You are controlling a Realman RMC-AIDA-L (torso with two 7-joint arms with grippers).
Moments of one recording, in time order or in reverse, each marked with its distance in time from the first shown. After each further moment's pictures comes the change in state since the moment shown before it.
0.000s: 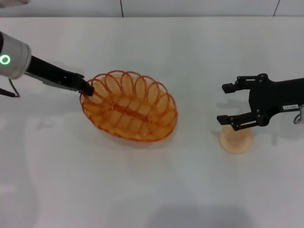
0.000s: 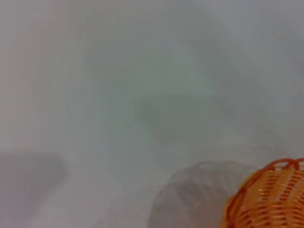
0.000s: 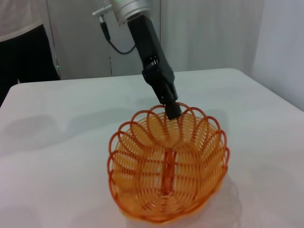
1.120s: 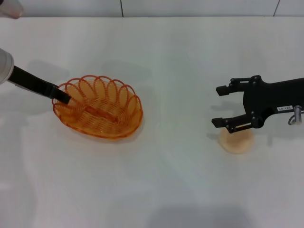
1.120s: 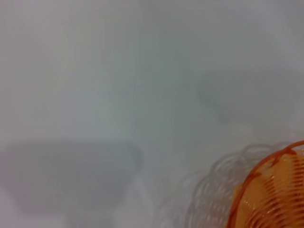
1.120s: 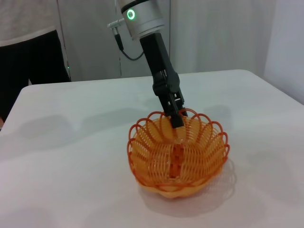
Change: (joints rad) left arm -0.012 0.029 -0.002 -0.098 0.180 -0.150 0.085; right arm 0.024 0.005 -0.008 0.021 -0.006 -0.008 -0.002
